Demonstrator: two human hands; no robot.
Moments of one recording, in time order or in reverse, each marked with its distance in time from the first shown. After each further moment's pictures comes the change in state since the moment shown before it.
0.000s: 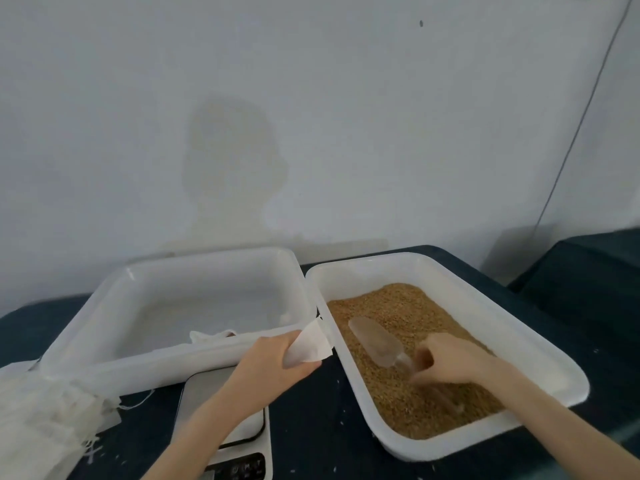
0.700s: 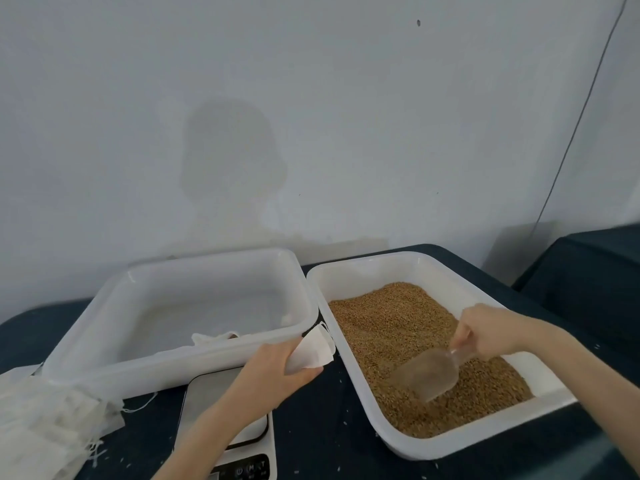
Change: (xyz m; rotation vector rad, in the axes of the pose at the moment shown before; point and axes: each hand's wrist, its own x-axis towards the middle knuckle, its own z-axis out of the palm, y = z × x) left_hand -0.003 -0.008 0.004 -0.051 -0.033 0.031; right_hand -0.014 0.042 -0.053 -0.022 -0.098 -0.019
